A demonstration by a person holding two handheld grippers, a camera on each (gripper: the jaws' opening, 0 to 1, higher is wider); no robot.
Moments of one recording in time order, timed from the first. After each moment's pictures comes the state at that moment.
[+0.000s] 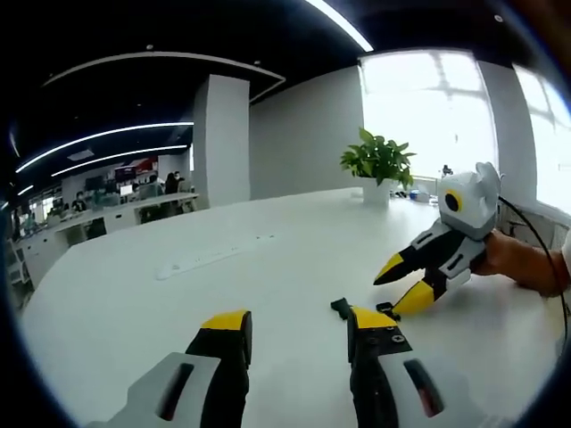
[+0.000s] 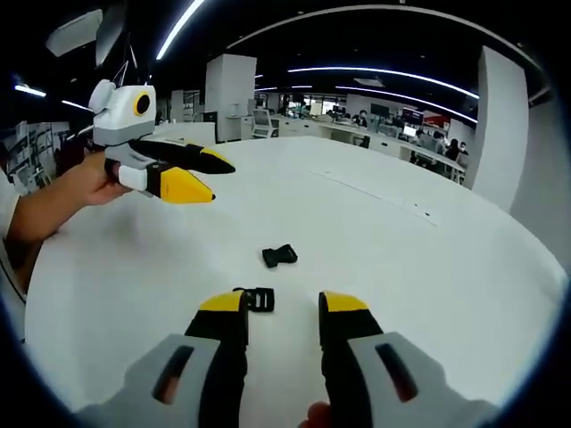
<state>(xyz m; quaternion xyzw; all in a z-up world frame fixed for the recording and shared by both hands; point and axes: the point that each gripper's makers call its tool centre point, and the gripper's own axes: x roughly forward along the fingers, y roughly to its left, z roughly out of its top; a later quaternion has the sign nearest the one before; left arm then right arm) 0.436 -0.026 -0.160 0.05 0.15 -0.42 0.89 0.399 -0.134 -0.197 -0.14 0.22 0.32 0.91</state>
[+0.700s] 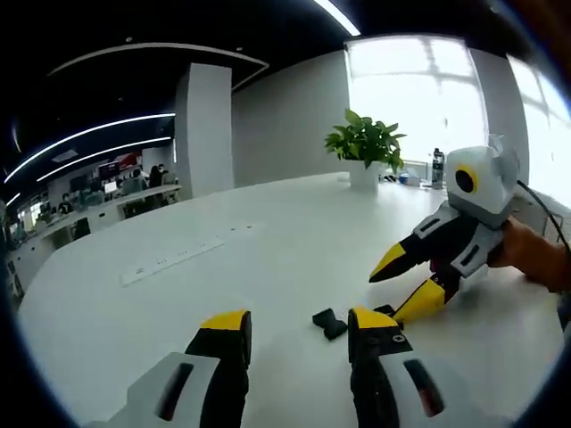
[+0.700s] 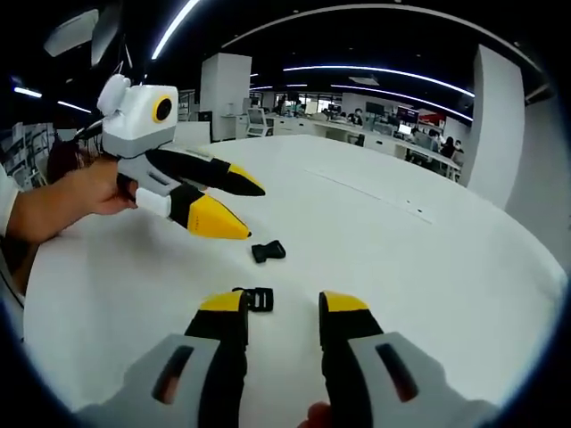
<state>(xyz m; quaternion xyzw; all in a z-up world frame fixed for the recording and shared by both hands) 0.443 -0.079 -0.178 0.08 0.18 -0.45 0.87 0.399 -0.143 -0.196 -0.14 0.22 0.31 0.91</state>
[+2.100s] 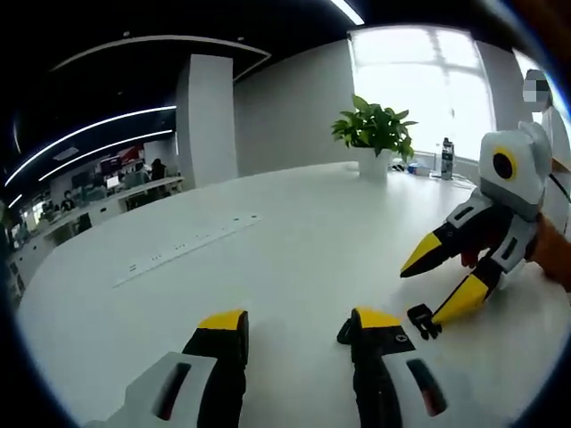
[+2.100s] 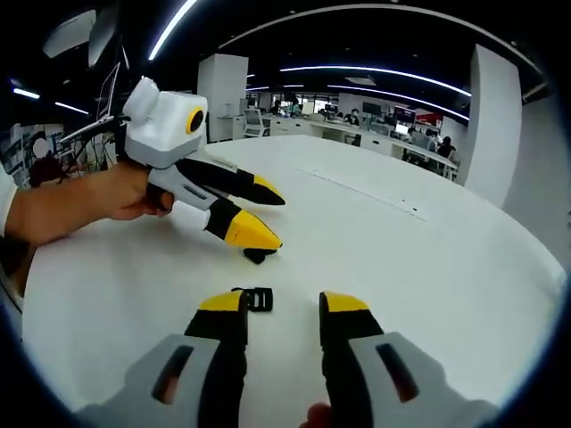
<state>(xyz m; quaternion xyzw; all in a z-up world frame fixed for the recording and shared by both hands) 0.469 -0.090 -0.196 0.09 0.20 -0.44 0.87 0.405 -0.151 -0.194 -0.14 0.22 0.30 0.92</state>
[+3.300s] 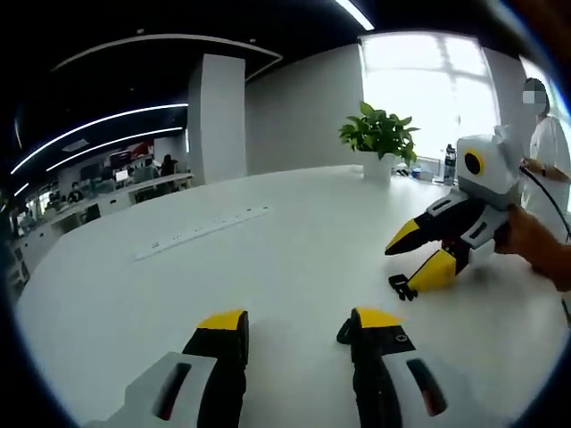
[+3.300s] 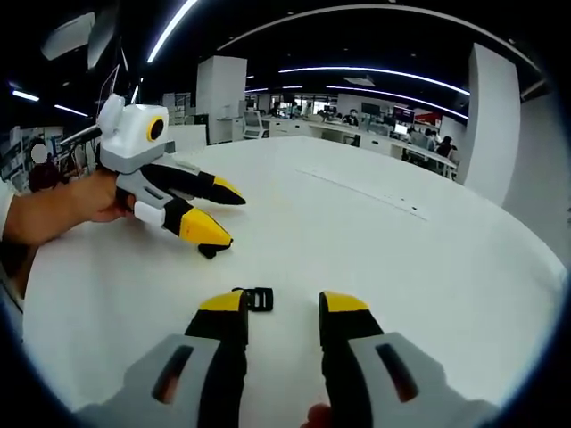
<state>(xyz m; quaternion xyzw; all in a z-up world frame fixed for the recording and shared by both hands) 0.445 -0.048 -0.197 0.07 0.20 -0.43 0.88 0.395 -0.145 -0.195 -0.13 0.22 0.30 0.92</state>
